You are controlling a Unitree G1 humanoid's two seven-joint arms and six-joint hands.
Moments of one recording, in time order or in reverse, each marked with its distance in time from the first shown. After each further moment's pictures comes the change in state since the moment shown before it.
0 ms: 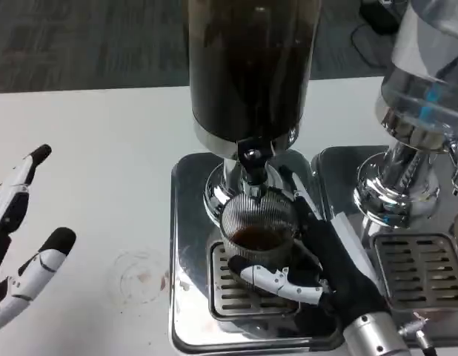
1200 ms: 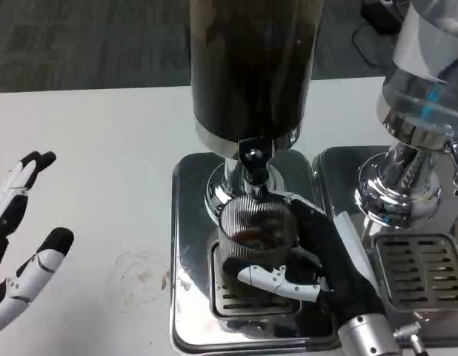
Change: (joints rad) left arm 0.044 -0.016 0.002 -0.082 -0.014 0.063 0.000; right arm -0.014 0.035 -0.002 0.070 -0.014 -0.064 -0.111
